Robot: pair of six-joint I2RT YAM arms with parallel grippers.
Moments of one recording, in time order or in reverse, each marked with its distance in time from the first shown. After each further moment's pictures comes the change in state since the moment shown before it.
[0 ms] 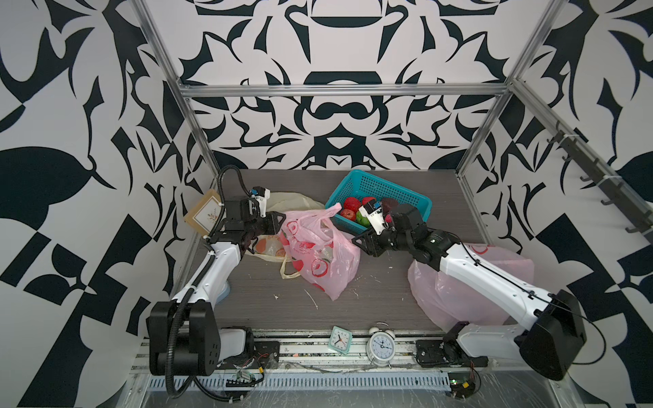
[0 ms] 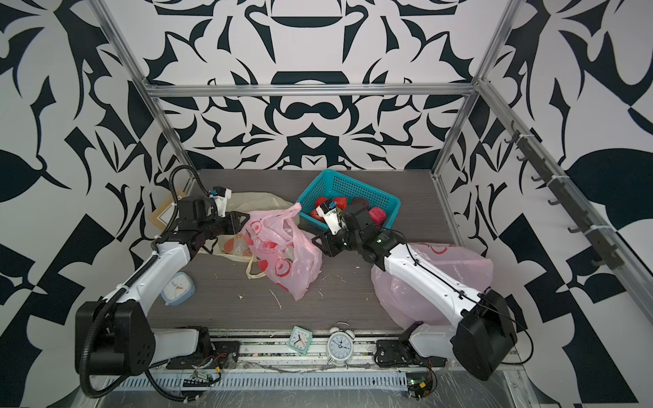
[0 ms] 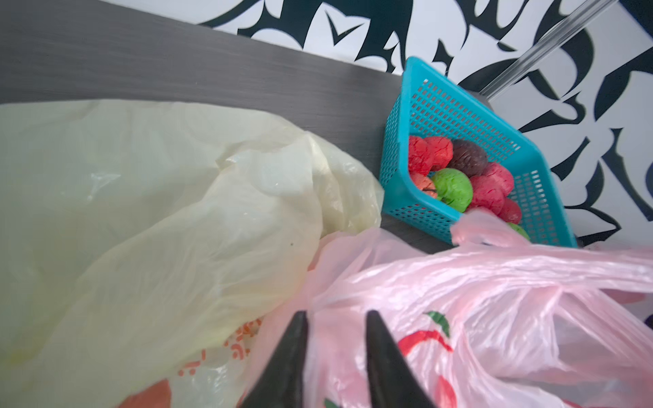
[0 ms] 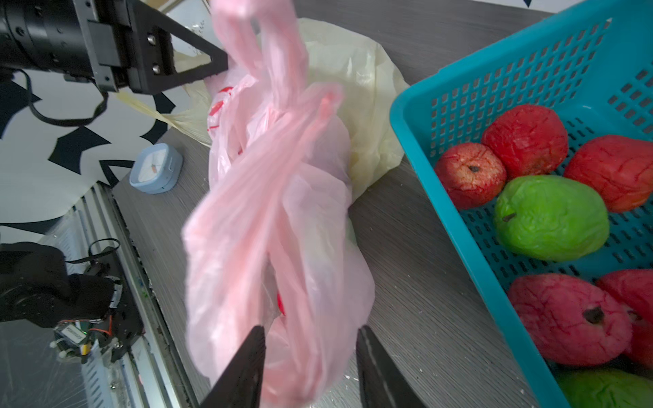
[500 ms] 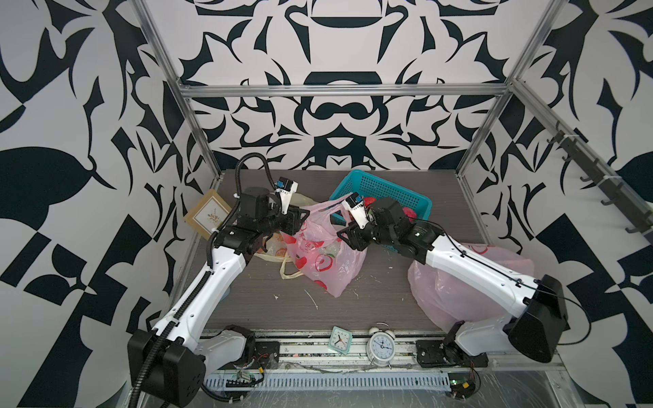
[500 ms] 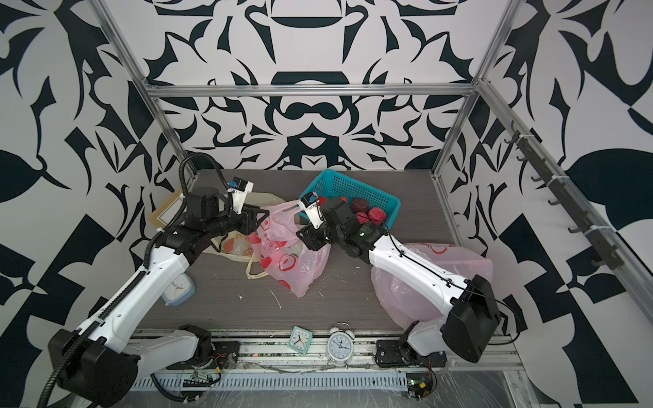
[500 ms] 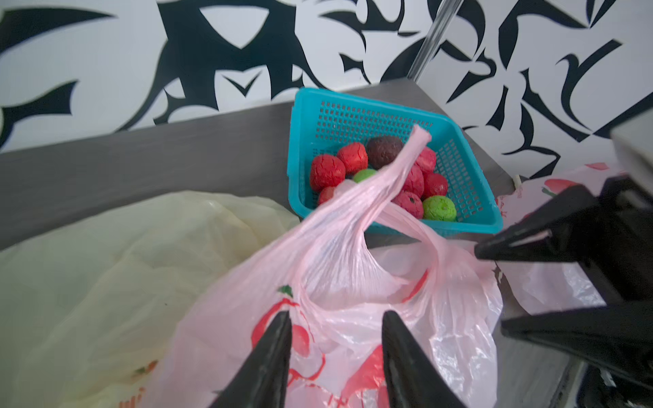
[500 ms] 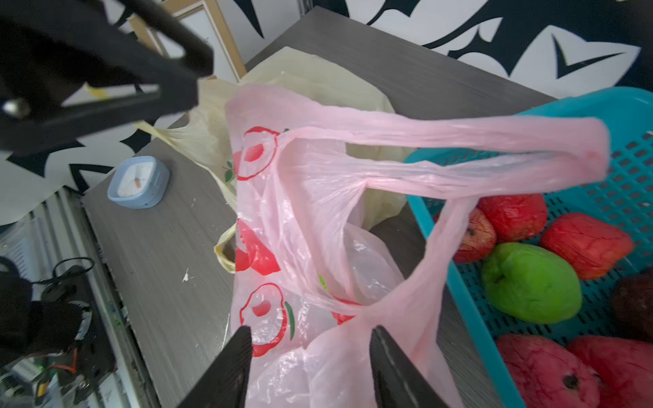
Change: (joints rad) left arm -0.298 -0.094 0.176 -0.206 -0.146 0.096; right arm 0.109 0.117 0.158 -0.030 0.219 -0.023
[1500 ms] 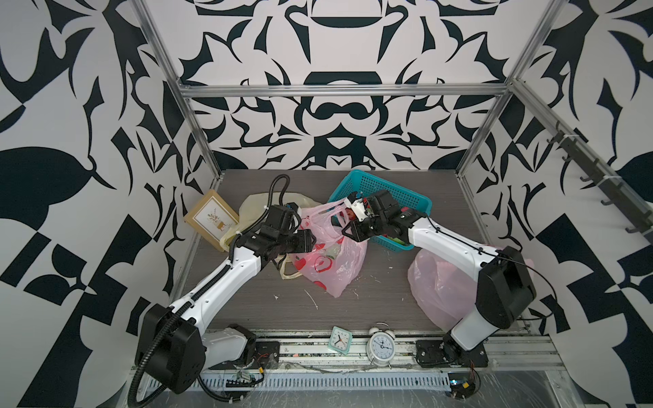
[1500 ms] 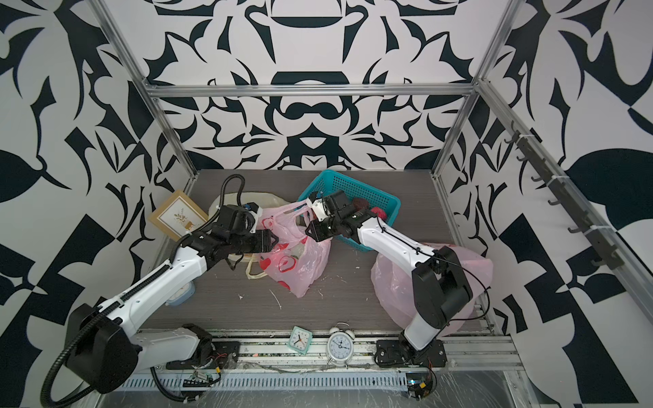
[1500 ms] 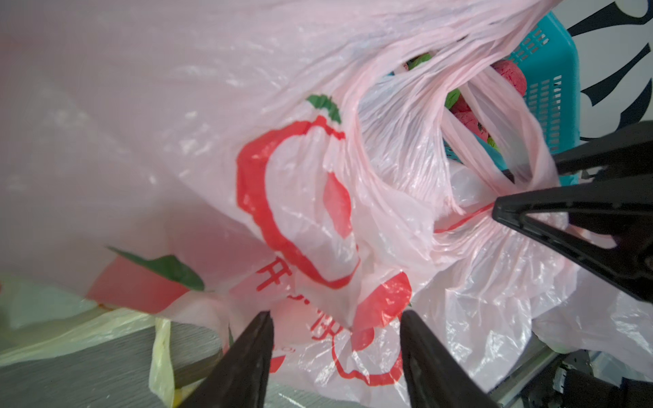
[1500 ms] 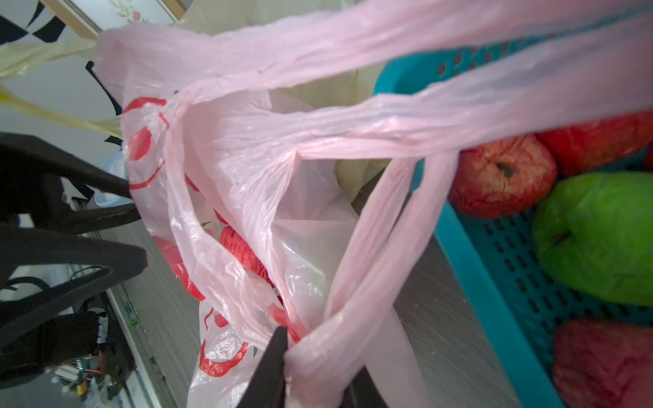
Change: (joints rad) left arm -0.110 0.072 -0.127 -0.092 -0.163 -0.375; right arm -0.145 0.218 0.054 -0.015 -0.257 0.079
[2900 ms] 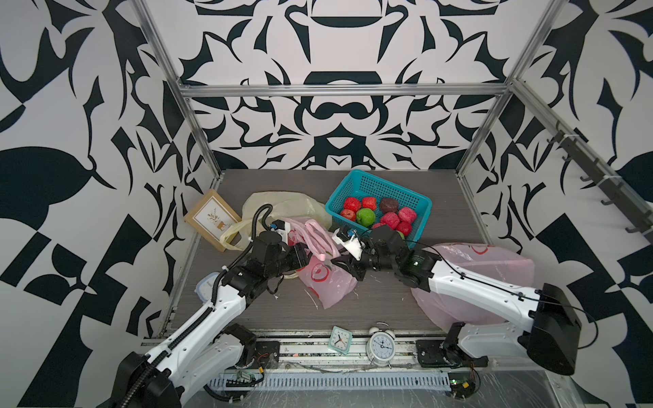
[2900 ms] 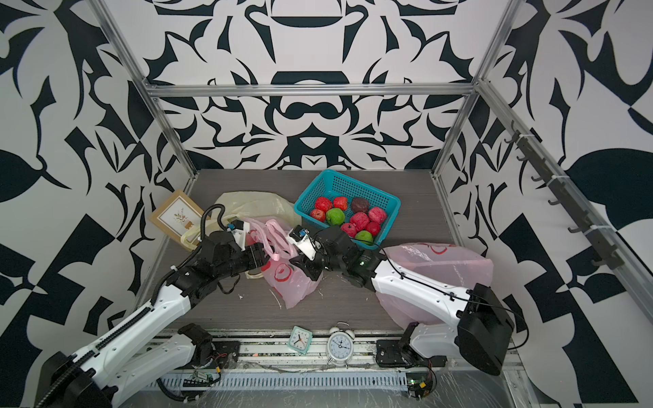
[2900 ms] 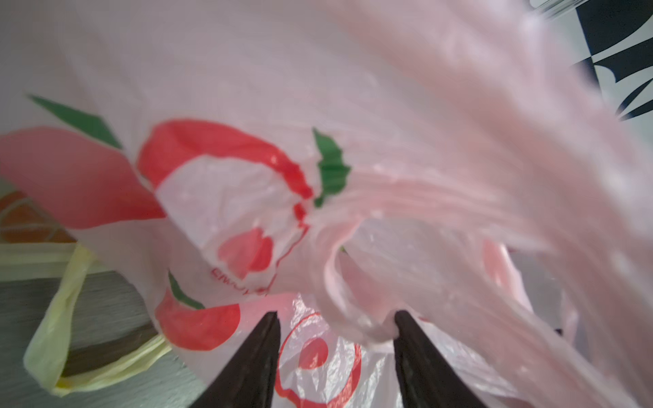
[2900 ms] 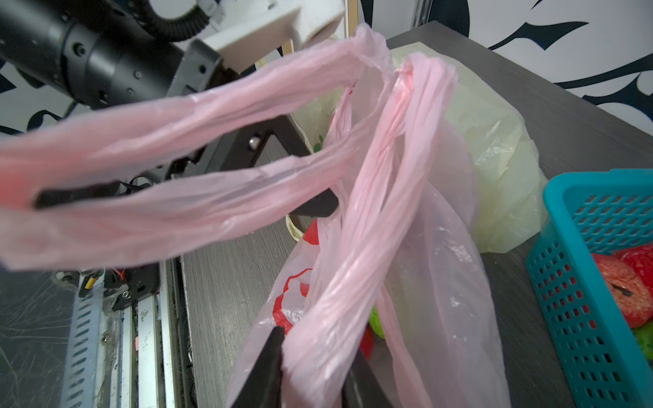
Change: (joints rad) left arm -0.031 -0.297 -0.330 0.287 0.037 -0.287; right arm 0.292 -0.329 -0.356 0.293 0.080 -0.228
